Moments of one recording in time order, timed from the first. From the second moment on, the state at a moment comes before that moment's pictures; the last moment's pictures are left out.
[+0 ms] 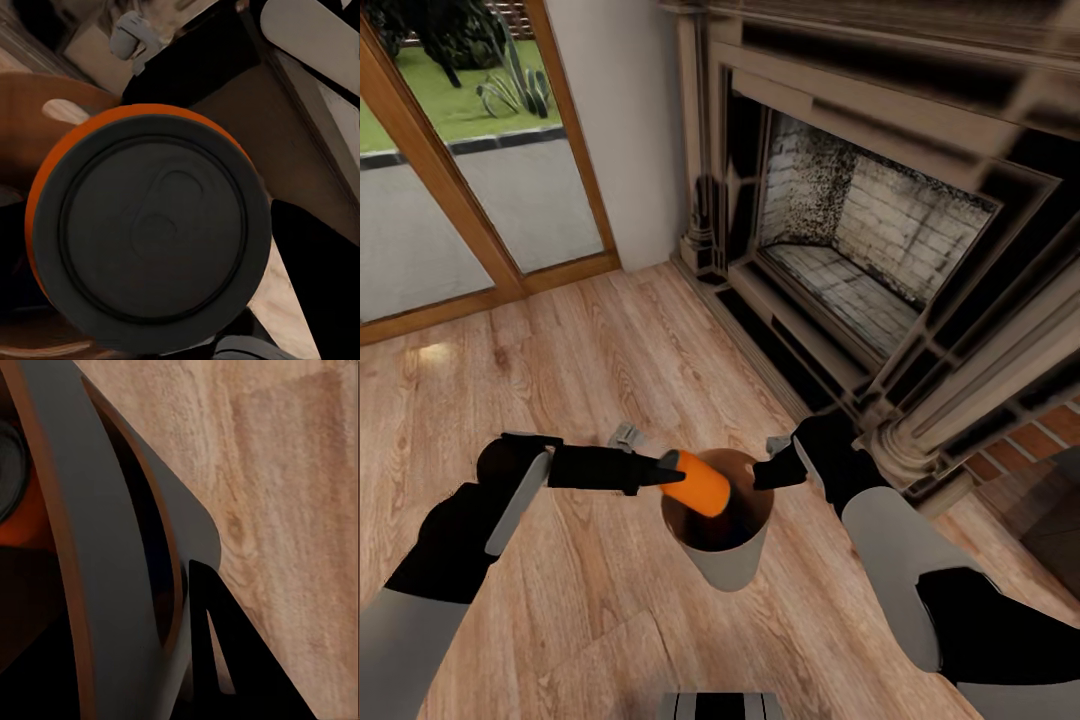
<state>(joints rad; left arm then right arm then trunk) -0.71 0.24 -0.23 -1.43 0.32 1.05 -0.99 -1.05 0.13 0.08 -0.57 0.19 1.04 0.43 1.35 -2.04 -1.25</state>
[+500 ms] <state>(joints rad) -0.71 0.23 -0.31 -1.36 0.32 0.96 -0.83 -1.05 0.14 0.09 -0.57 0.20 1.04 0.43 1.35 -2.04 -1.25</state>
